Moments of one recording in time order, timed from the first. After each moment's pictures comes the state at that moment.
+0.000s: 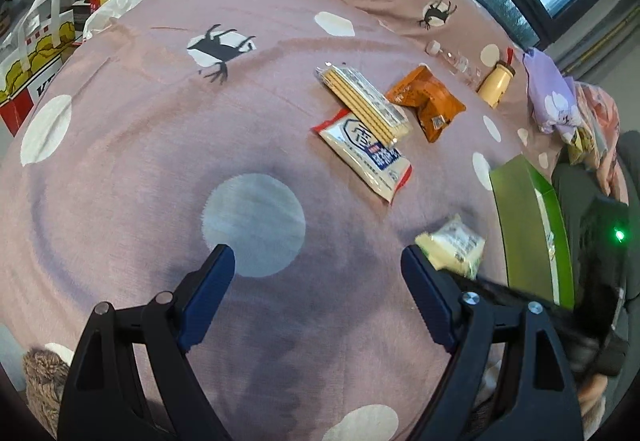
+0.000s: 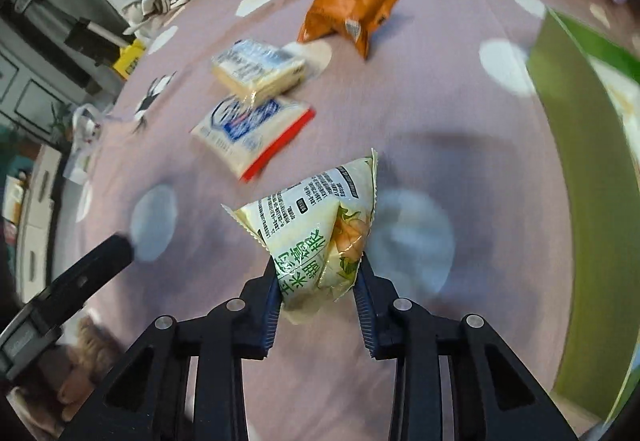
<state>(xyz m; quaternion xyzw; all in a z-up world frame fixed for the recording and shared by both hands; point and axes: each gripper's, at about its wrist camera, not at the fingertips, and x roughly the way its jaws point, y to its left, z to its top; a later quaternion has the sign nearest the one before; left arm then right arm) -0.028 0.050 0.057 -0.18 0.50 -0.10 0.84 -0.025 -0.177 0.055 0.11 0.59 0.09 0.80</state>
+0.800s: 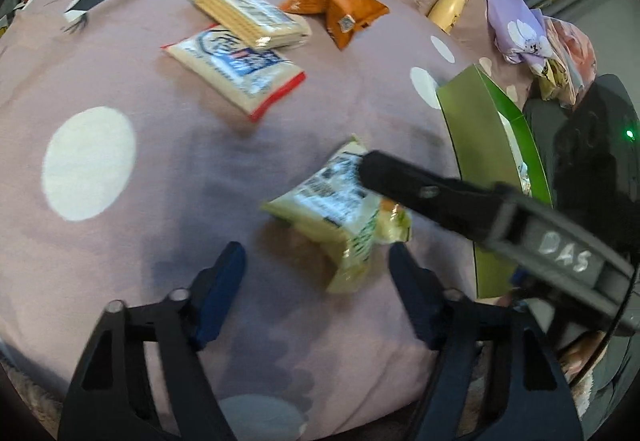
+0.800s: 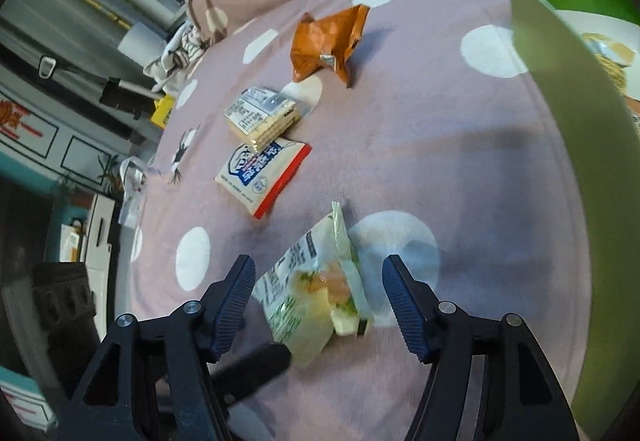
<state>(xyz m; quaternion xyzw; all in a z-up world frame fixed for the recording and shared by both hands) -0.032 -0.049 0.037 -0.16 0.56 -0.19 0.79 -0.017 -0.220 0.051 0.22 0.54 0.15 0.80</state>
